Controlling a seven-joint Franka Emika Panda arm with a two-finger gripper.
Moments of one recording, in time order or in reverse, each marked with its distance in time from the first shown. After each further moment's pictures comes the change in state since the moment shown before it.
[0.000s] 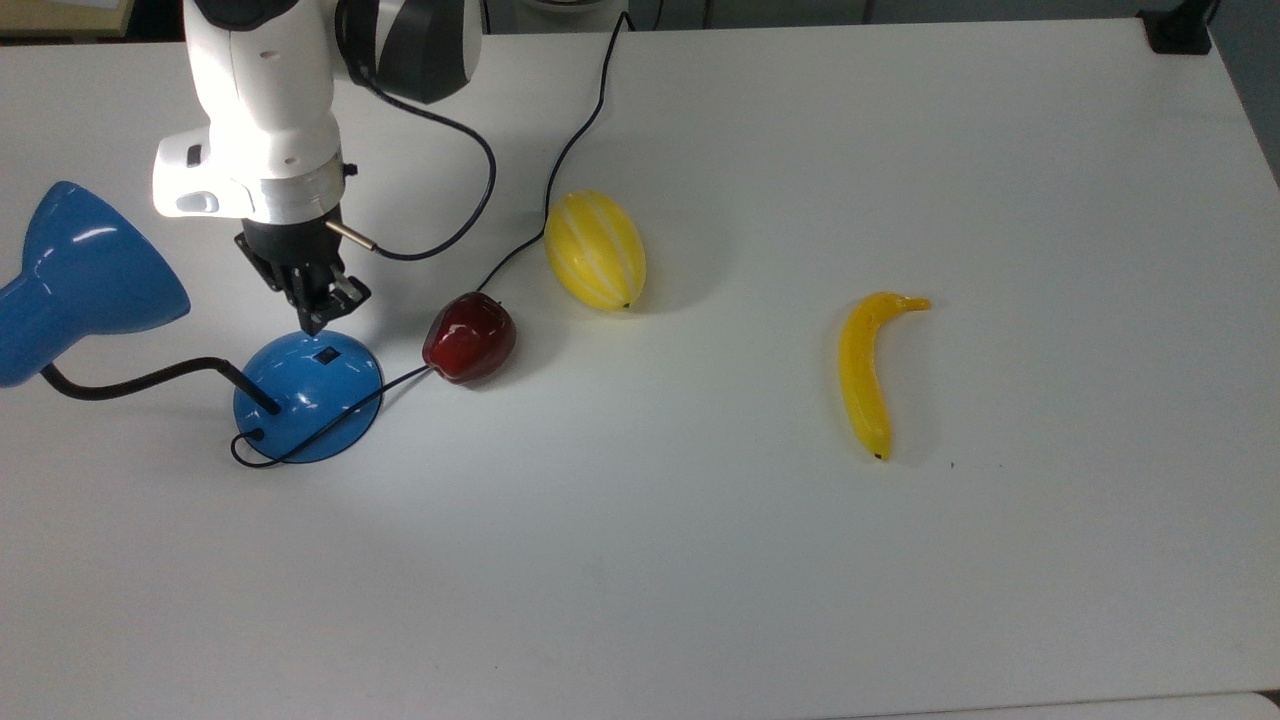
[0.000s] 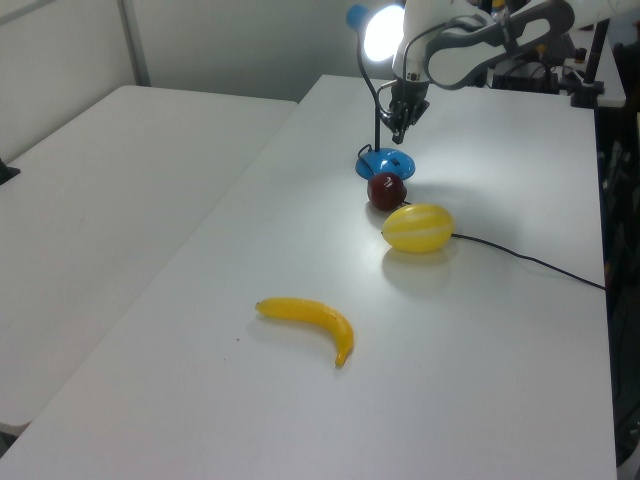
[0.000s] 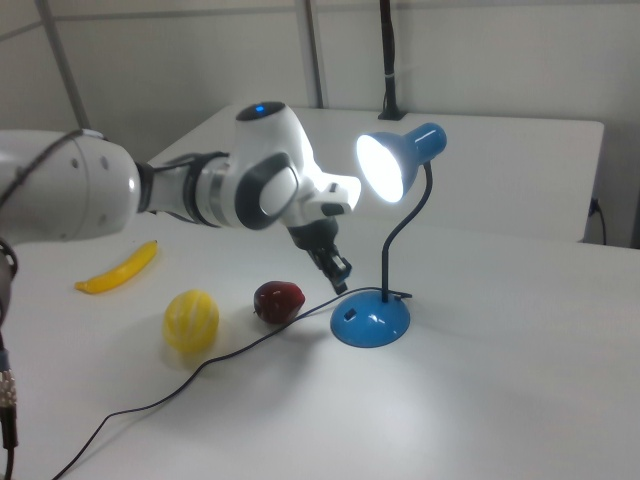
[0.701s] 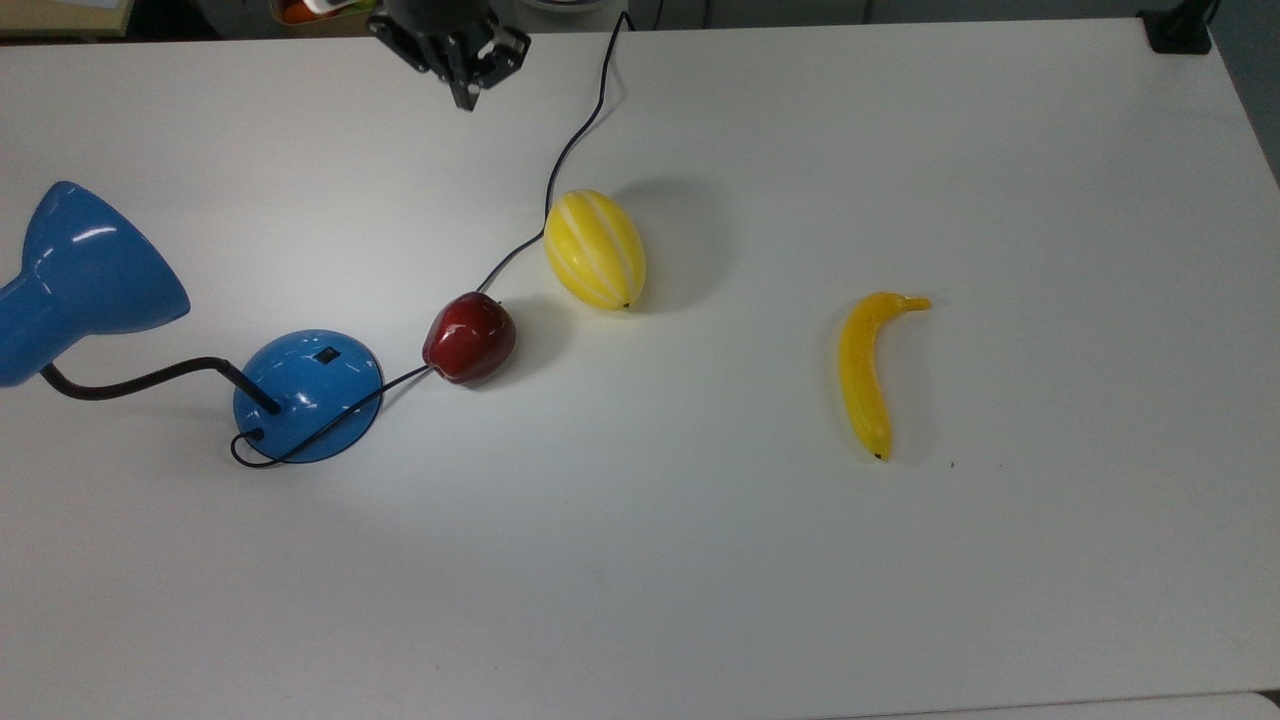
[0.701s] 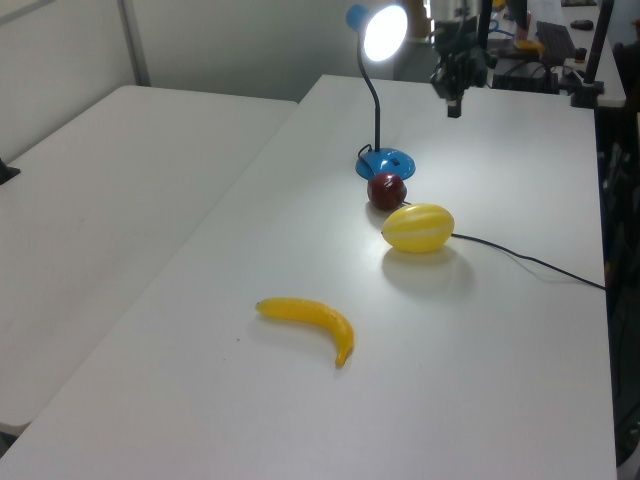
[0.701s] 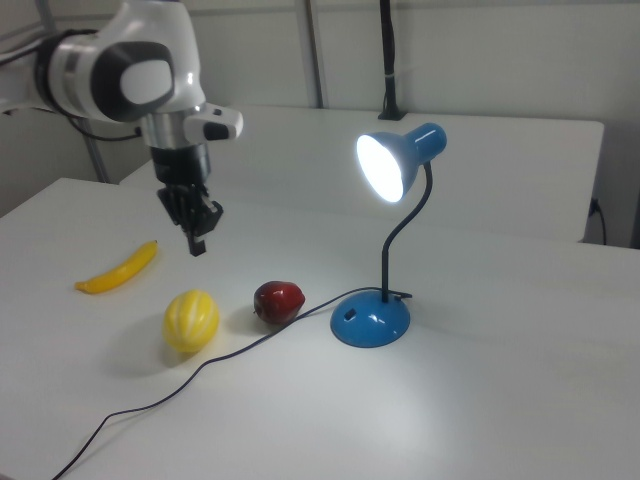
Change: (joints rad) arm 0.129 -0.380 0.009 -0.073 0.227 -0.590 -0.267
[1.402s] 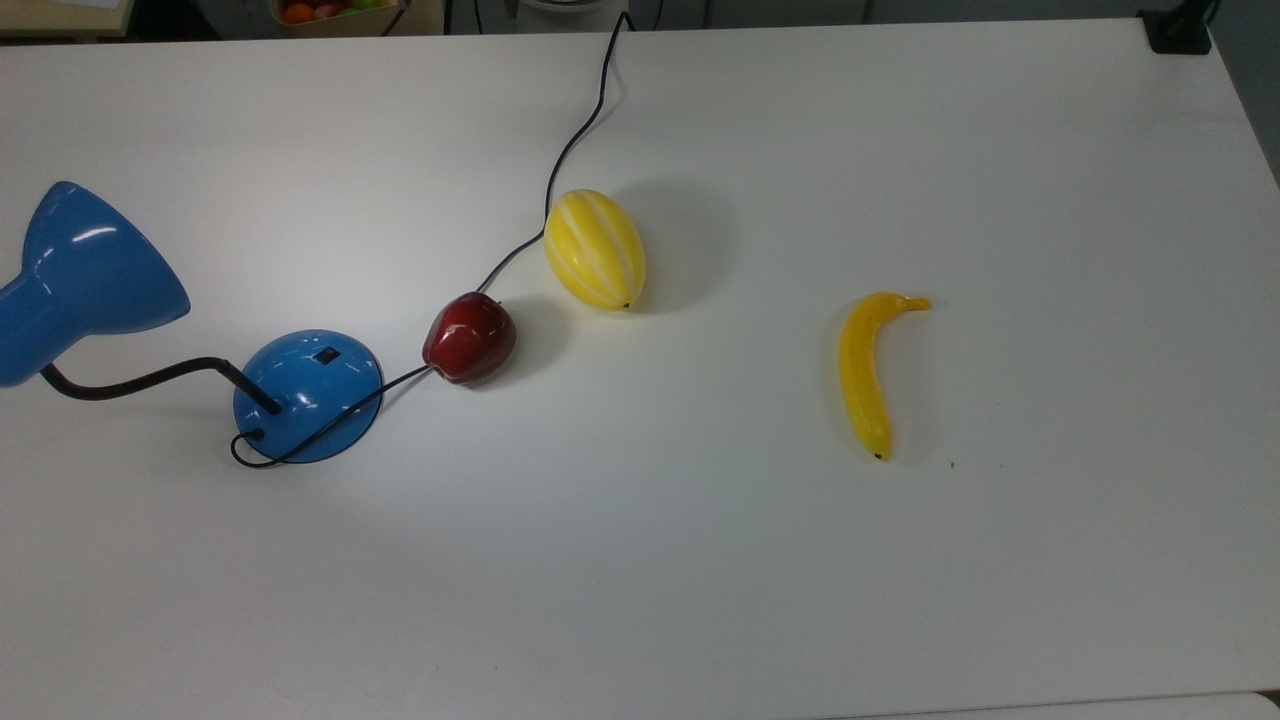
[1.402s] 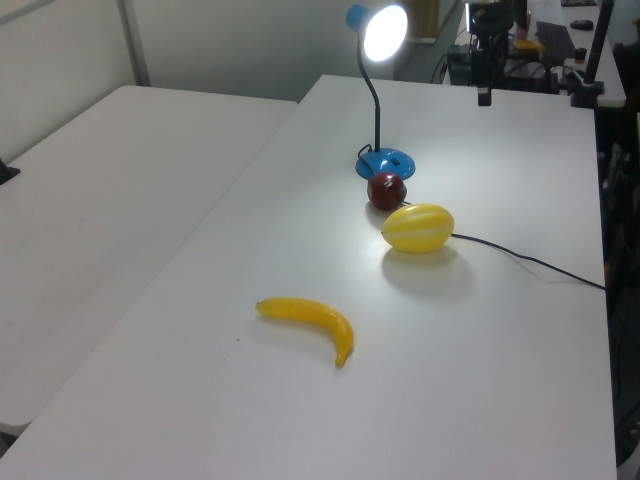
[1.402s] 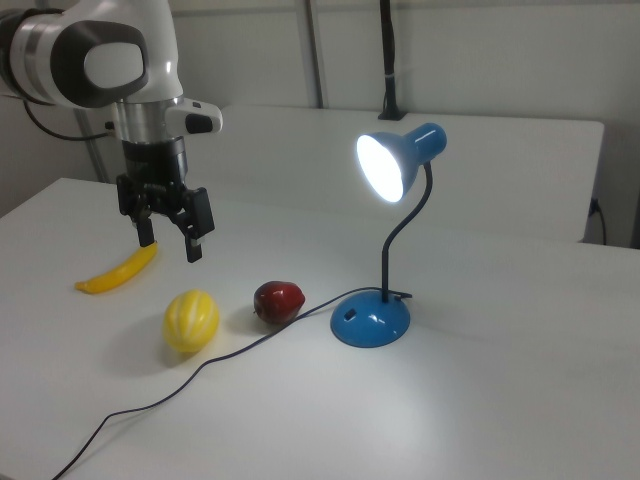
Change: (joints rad) arm -0.013 -0.107 -0.019 -0.052 0.008 -0.122 -0.207
